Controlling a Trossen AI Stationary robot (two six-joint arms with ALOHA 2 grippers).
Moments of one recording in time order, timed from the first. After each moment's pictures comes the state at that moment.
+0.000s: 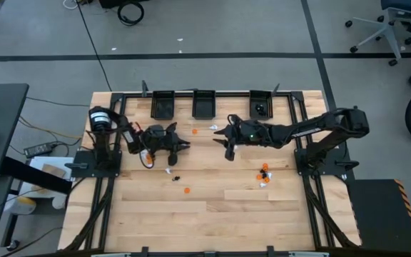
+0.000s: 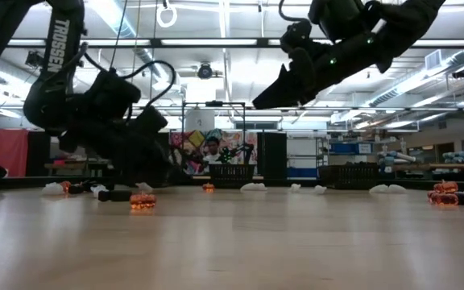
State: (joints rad) left arm 0.33 1.87 0.30 1.21 0.22 0.06; right arm -0.10 1.45 0.69 0.36 0.17 -0.07
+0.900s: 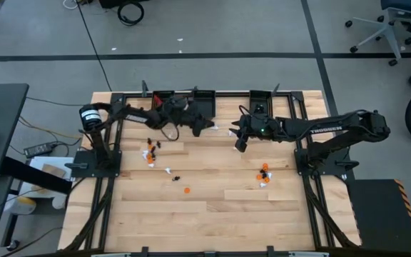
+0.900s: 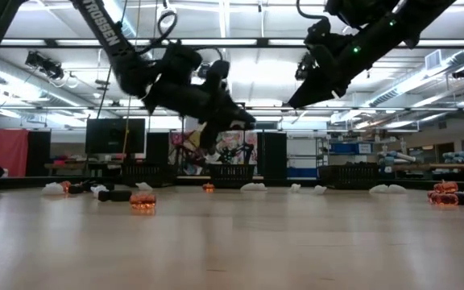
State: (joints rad) left arm 0.45 1.80 0.91 0.59 0.47 -0.51; right arm -0.14 1.21 0.68 -0.01 0.32 0.08
